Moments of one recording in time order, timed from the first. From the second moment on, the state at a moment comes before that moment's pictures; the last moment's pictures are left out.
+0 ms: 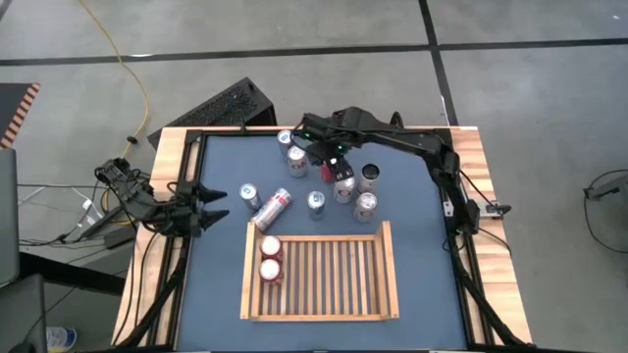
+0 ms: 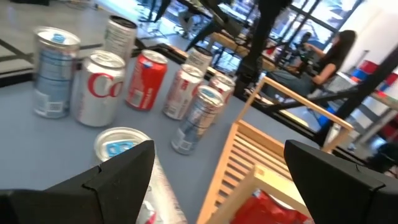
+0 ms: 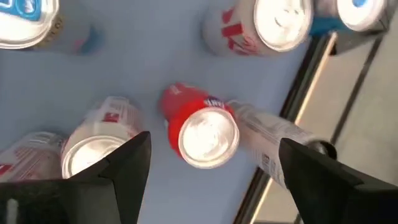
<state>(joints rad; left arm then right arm) -0.67 0.01 0.31 -0.40 -0.91 -0.55 -0.30 2.11 2.22 -1.38 0.20 -0.68</state>
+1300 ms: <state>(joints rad) -0.67 0.01 0.31 -0.44 -0.92 -0.54 -0.38 2.12 2.00 -1.21 0.13 -0.95</state>
